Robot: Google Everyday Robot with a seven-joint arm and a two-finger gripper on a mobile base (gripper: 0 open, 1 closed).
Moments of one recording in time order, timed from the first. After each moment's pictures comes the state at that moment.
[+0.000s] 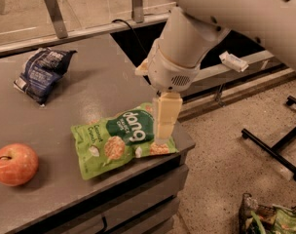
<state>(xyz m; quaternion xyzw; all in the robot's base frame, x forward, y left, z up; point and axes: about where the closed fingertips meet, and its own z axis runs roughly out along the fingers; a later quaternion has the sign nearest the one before) 0.473 -0.008 0.899 -0.78 0.60 0.06 0.18</state>
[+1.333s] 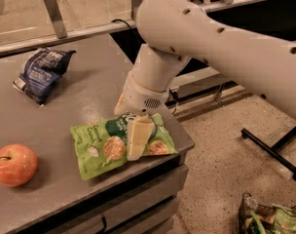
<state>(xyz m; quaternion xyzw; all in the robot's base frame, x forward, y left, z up) 0.449 0.045 0.831 -0.79 0.58 0.17 0.11</state>
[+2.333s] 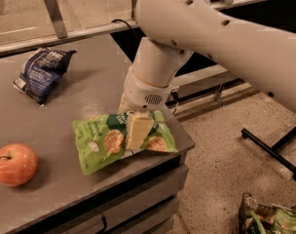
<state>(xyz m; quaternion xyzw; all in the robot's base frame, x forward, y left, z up) 0.448 0.039 0.846 -0.78 0.59 0.15 0.11</state>
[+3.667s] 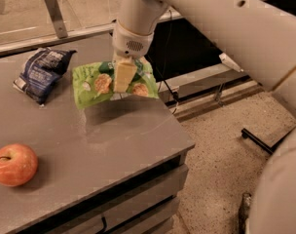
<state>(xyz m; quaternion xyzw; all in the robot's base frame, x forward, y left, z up) 0.581 0.064 0.895 -0.75 0.64 0.08 0.16</state>
